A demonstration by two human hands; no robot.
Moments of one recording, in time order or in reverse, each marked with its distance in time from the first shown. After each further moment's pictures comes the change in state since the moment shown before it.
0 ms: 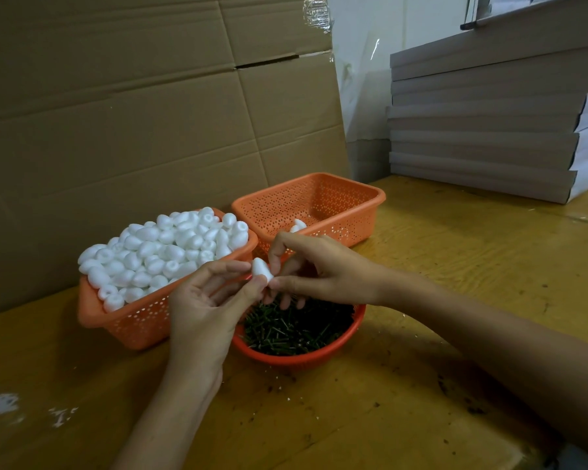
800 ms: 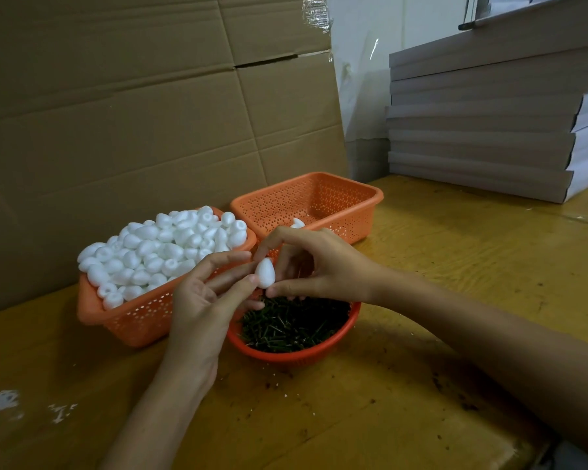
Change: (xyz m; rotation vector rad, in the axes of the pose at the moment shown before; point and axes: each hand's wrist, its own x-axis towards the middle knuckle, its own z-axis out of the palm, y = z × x) left_hand 0.003 0.002 -0.002 -0.041 -0.121 -0.057; right_hand 0.002 -0.007 0.000 -0.154 0.119 -0.062
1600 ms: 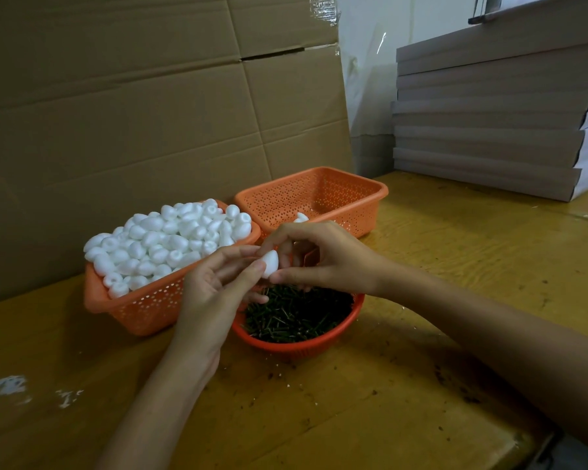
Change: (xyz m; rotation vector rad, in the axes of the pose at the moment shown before) left_hand 0.002 0.000 -0.001 0.071 -0.031 -0.012; right_hand 0.001 0.007 0.000 0.014 0.004 -0.031
